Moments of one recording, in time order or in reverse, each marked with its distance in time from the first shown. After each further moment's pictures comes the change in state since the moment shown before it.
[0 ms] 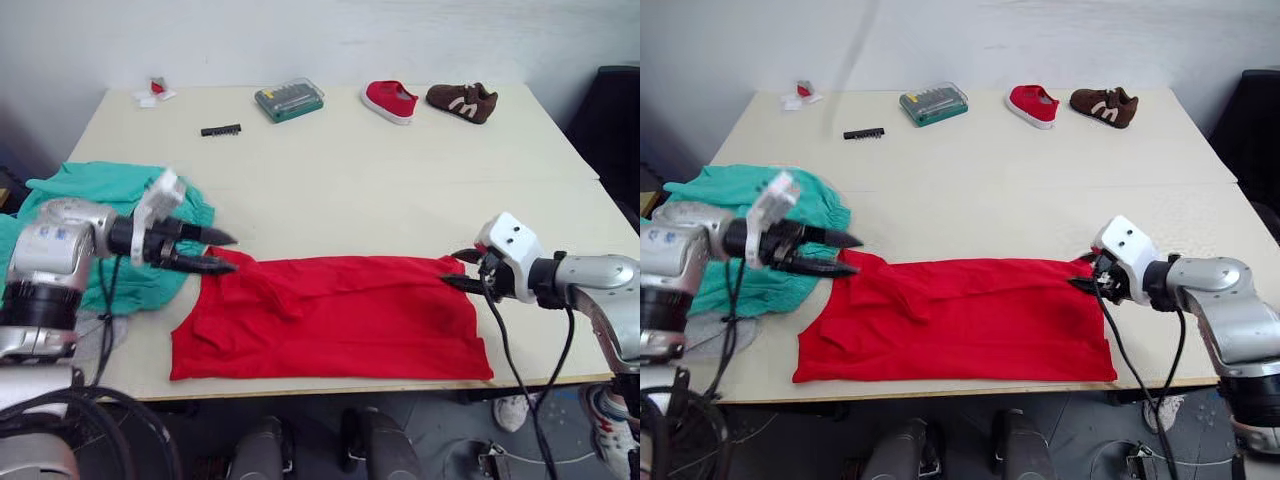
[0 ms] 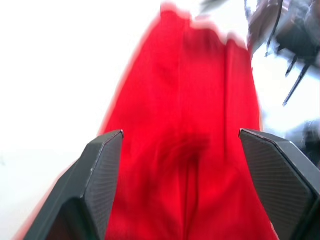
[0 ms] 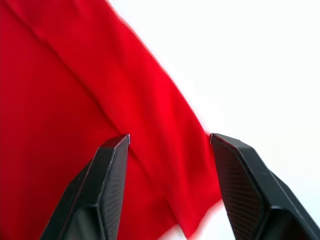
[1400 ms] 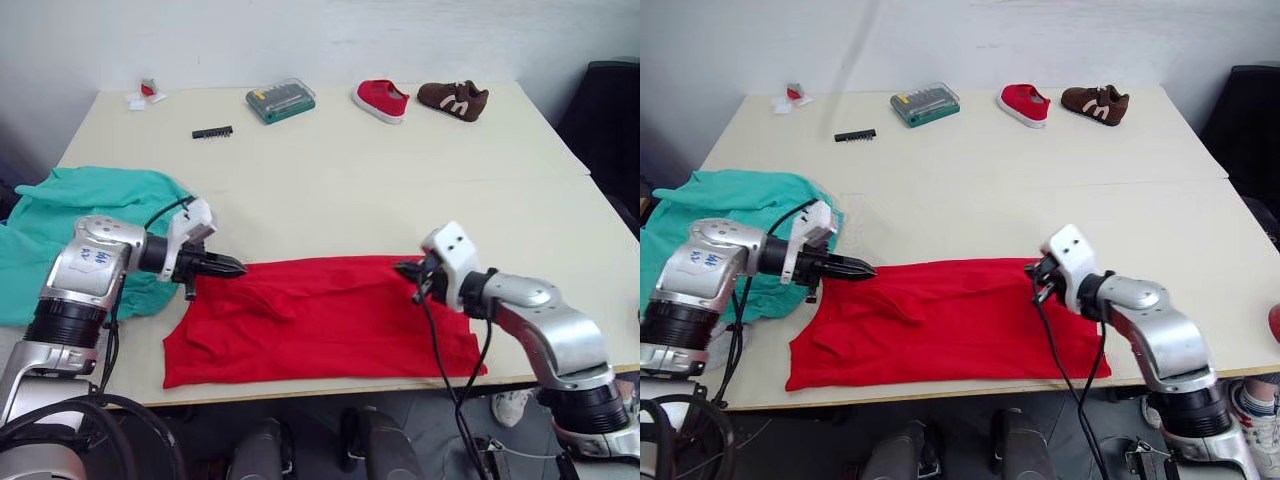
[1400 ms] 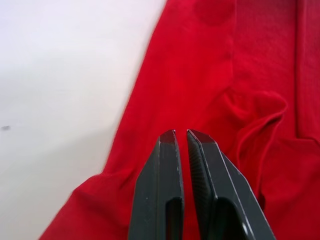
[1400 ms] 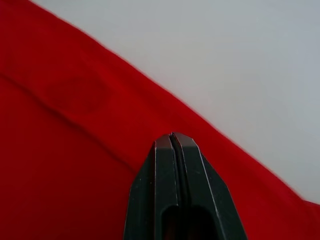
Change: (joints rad) left arm 0.178 -0.028 -0.119 -0.113 0.217 -0.118 0.141; right arm 0.007 0.260 0.145 -0.087 0.020 0.084 -0.291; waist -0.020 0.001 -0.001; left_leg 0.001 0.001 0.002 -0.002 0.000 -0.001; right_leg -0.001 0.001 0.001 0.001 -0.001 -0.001
